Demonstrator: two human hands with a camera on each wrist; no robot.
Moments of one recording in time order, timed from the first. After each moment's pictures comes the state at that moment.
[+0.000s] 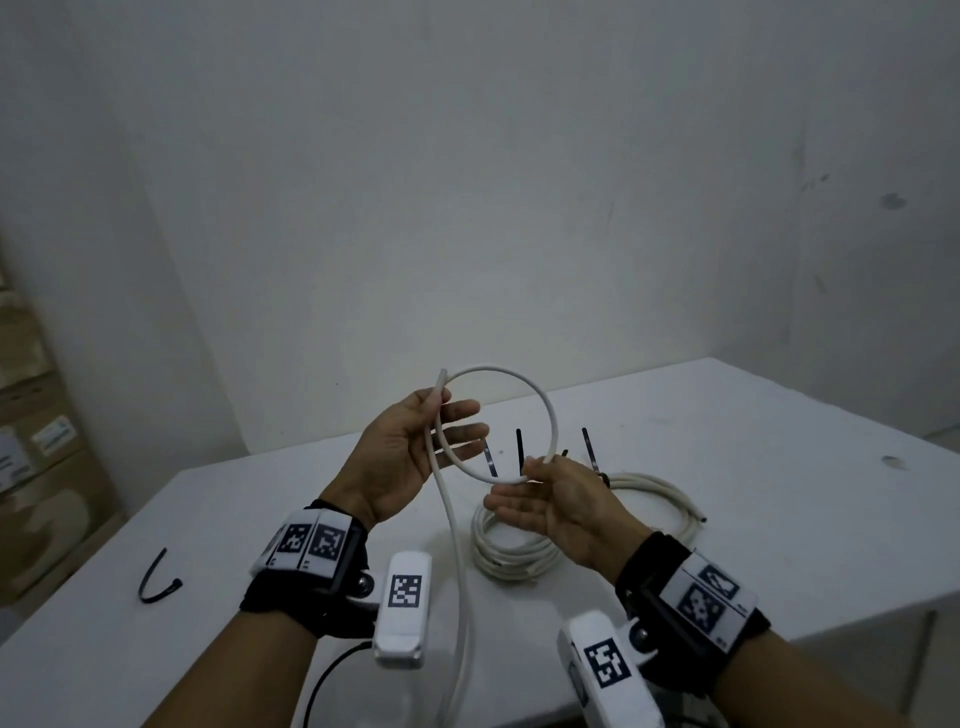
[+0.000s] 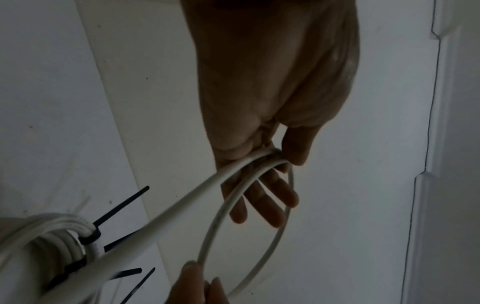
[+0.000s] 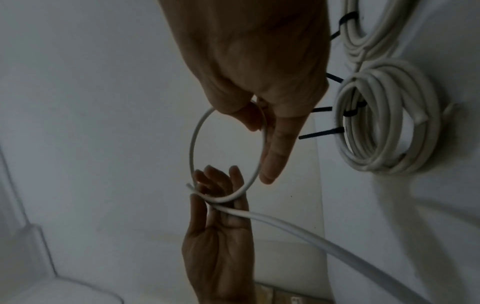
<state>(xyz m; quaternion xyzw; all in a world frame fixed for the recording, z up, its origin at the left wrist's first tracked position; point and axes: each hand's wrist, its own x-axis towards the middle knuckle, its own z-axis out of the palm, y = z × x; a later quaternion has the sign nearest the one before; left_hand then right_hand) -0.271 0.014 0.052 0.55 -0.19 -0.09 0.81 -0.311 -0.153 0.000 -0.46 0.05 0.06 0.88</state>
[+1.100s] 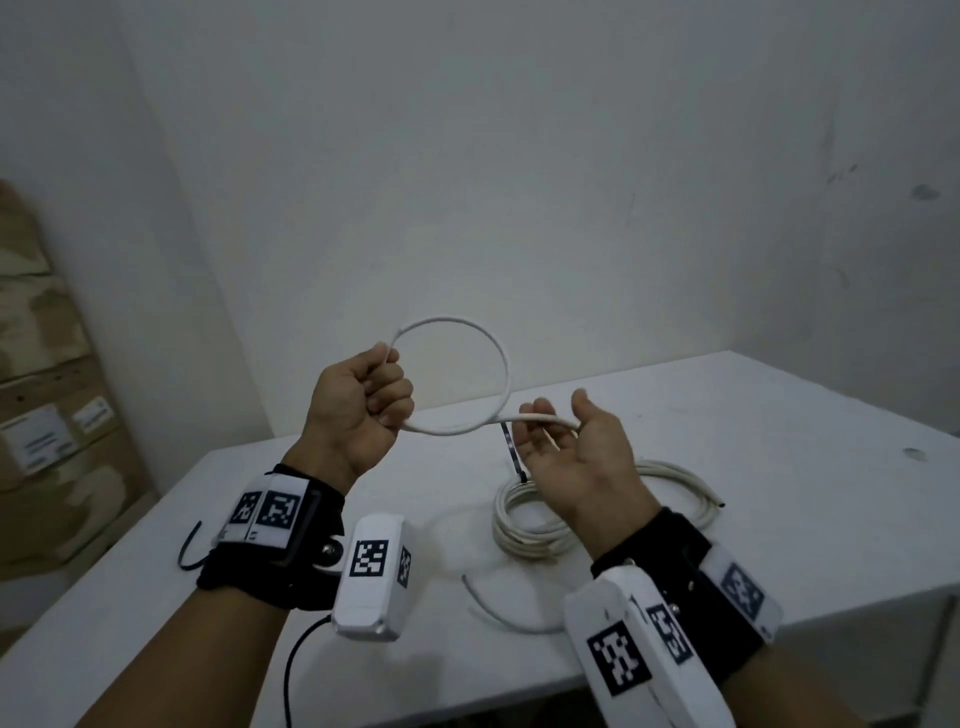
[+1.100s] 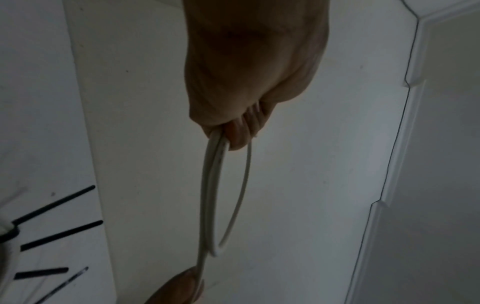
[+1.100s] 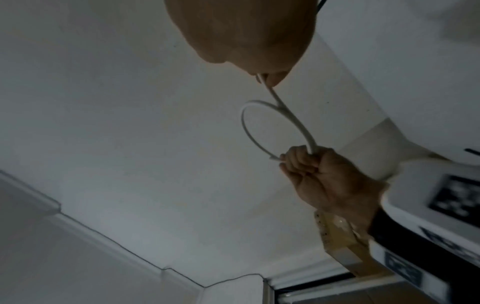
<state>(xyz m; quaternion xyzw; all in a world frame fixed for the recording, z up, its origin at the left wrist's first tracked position) -0.287 0.059 0.093 0.44 -0.10 -0.07 0.89 -0.338 -0.121 0.051 -0.13 0.11 -0.02 0.99</state>
